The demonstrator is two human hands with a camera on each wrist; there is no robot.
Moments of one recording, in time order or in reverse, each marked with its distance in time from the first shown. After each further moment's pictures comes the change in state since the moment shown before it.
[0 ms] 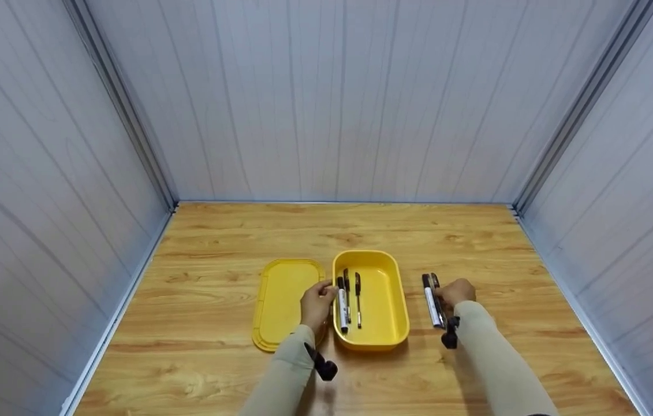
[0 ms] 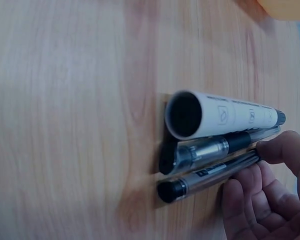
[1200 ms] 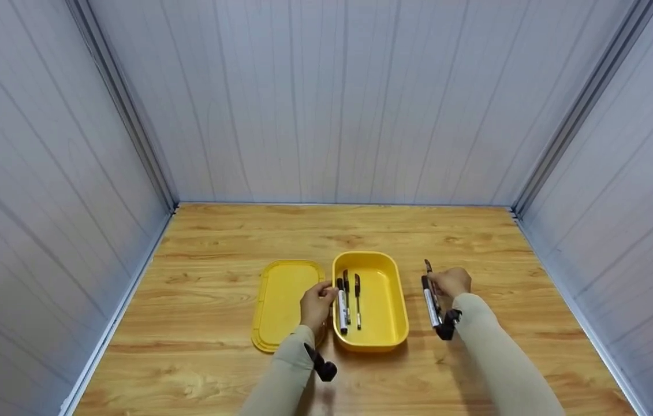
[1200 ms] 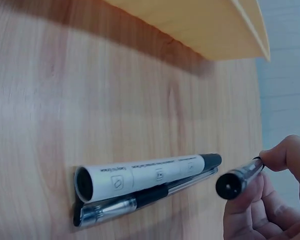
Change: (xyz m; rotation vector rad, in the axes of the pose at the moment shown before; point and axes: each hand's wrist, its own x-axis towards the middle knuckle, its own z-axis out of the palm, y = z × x) left_hand -0.001 0.001 -0.003 0.024 -0.011 0.032; right_hand -0.011 -0.040 -0.009 0.139 0.006 -0.027
